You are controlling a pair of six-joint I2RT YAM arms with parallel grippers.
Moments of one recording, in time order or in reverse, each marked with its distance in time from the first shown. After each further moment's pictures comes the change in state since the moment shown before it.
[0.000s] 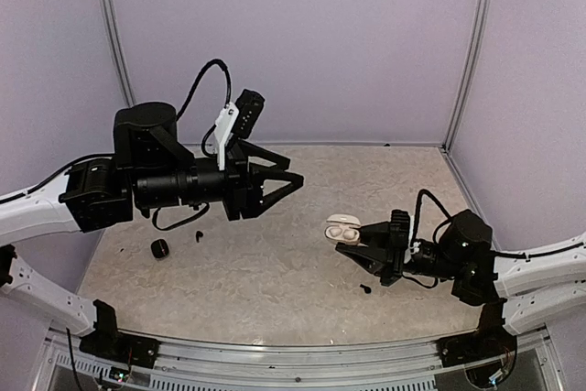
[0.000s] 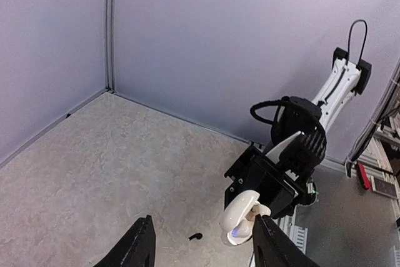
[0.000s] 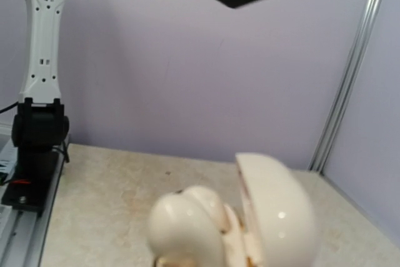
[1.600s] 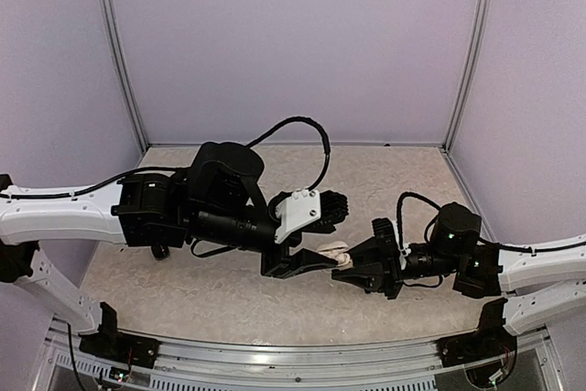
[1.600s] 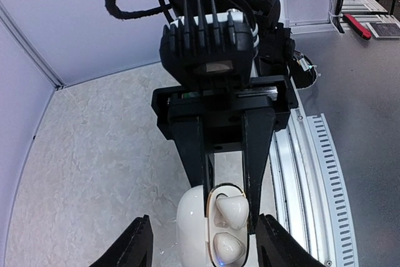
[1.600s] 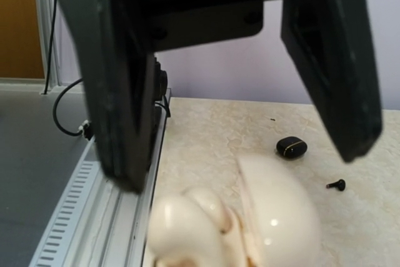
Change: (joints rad) left arm -0.161 0.241 0.082 -0.185 0.069 0.527; right arm -0.010 -0.024 0.085 -0.328 -0.228 0.124
